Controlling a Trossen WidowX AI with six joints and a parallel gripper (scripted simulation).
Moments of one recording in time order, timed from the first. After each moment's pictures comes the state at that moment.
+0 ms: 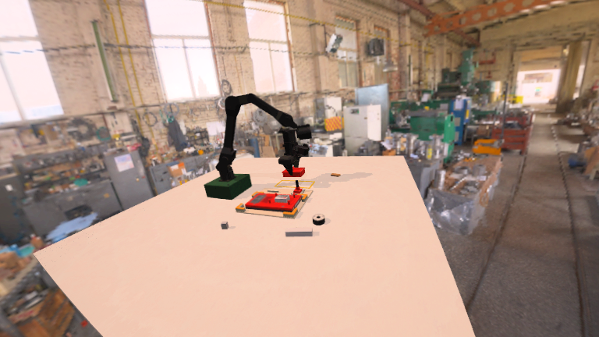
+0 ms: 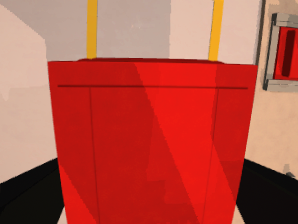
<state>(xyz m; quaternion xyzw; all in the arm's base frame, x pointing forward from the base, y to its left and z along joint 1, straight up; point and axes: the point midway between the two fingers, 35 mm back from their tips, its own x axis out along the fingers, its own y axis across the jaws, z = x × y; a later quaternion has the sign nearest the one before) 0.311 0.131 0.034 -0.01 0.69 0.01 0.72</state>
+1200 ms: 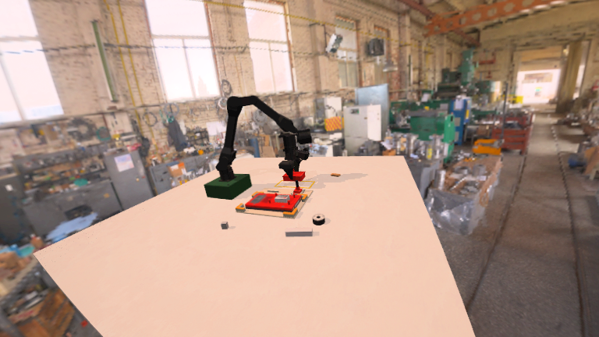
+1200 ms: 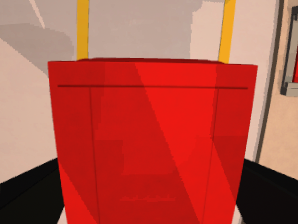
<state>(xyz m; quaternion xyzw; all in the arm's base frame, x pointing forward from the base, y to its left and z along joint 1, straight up) 0.310 0.130 0.013 -0.01 0.69 0.01 0.72</state>
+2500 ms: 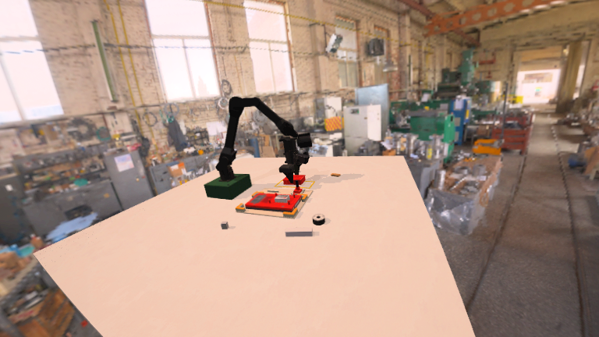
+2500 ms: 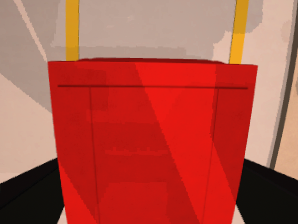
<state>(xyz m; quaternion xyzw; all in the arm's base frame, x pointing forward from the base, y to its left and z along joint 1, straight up) 0.310 0.130 -0.005 -0.01 0.69 0.01 0.72</state>
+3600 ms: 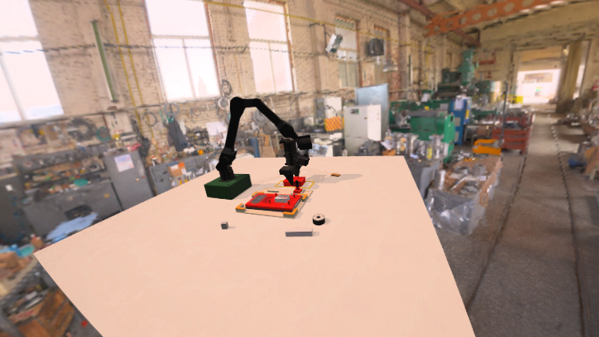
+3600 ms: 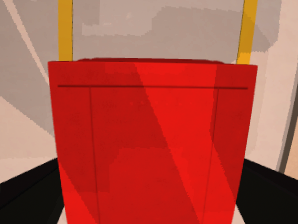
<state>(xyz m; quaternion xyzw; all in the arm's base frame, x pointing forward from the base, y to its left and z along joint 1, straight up) 0.309 0.130 -0.014 -0.01 0.69 0.01 0.72</state>
